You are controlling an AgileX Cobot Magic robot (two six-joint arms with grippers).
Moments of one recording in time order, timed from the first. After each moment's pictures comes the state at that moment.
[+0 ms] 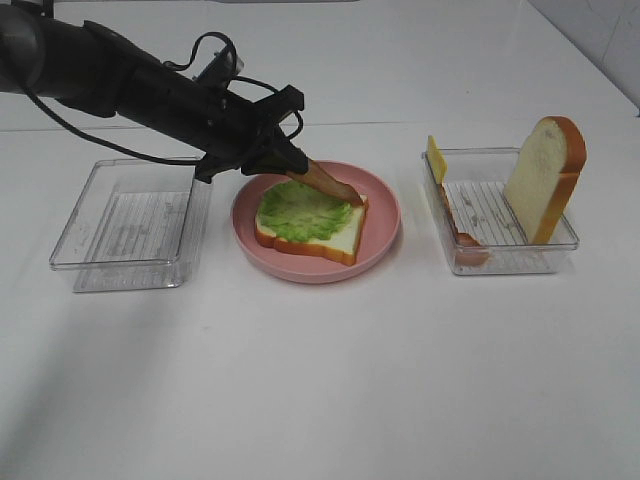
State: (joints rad) left arm -0.31 2.26 -1.60 -1.18 0.67 0.55; right arm -0.01 -0.01 -0.50 0.08 1.07 -0.04
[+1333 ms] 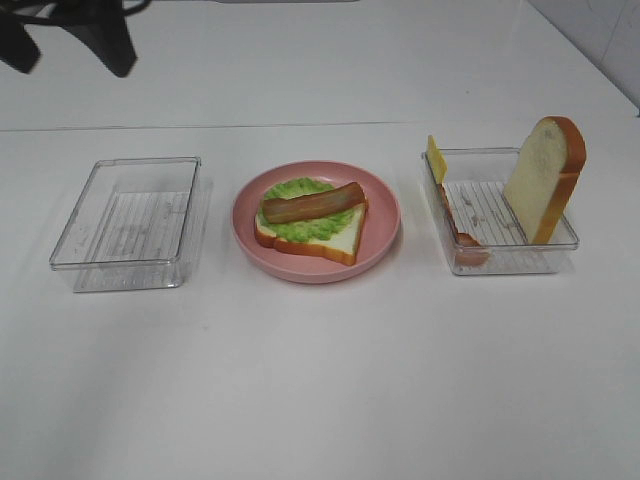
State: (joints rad) left arm -0.31 1.62 -1.60 -0.11 1.19 -0.05; right arm -0.01 -0.01 -0.50 0.08 1.07 -0.04
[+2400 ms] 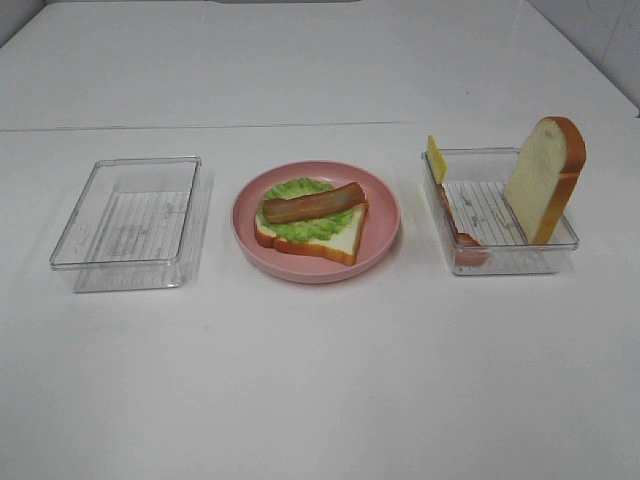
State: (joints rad) left arm -0.31 0.52 -0.83 -0.04 1.22 -0.06; right arm -0.01 -0.01 -0.50 0.08 1.07 -0.04
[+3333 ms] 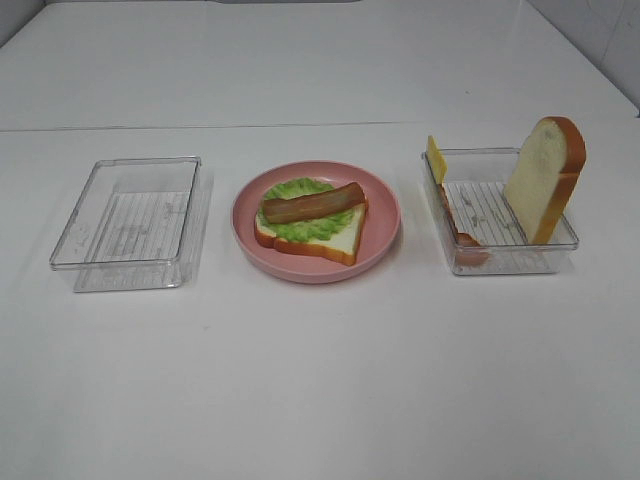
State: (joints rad) left arm -0.31 0.00 -0.50 0.06 1.07 -0.06; right arm -0.01 0.20 -0.53 0.11 0.99 -0.03
